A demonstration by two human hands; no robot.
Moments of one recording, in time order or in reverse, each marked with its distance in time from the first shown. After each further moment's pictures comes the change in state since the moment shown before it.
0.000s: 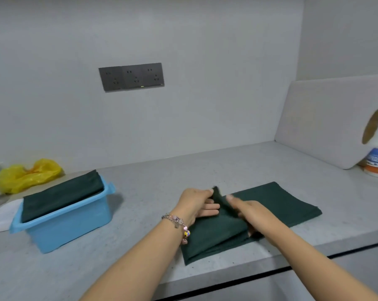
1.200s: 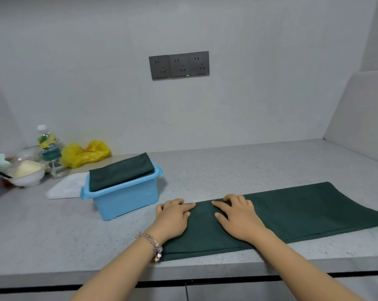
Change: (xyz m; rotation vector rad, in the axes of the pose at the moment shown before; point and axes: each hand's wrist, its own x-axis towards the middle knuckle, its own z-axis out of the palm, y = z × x) left_hand -0.034 -0.049 -0.169 1.436 0.227 0.240; right_hand 0.046 0.004 0.128 -0.929 -0.004 -0.569
